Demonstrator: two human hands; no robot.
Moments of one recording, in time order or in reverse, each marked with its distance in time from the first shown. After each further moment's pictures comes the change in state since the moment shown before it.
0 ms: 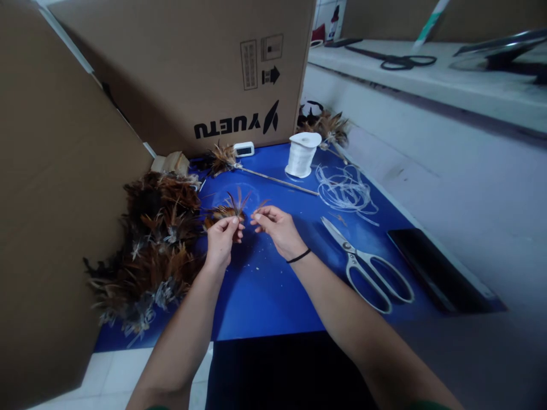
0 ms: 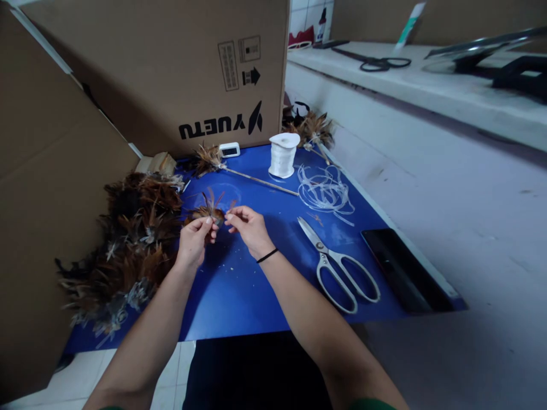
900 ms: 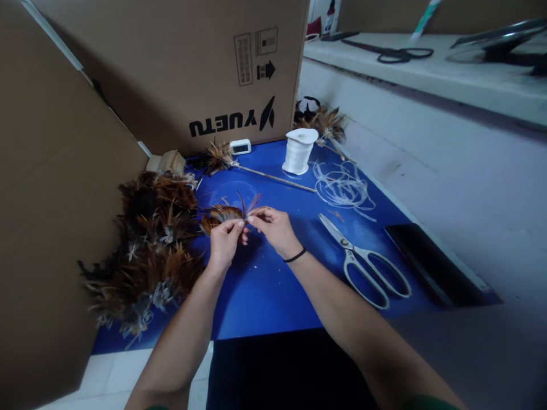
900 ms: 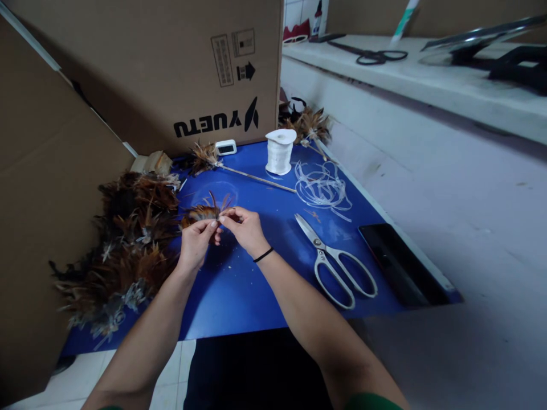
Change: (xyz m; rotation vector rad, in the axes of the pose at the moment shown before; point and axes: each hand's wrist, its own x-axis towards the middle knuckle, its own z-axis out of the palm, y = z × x) left_hand -0.007 -0.005 0.006 0.168 -0.106 0.123; right_hand 0.001 0.007 -0.002 -0.201 -0.022 -0.172
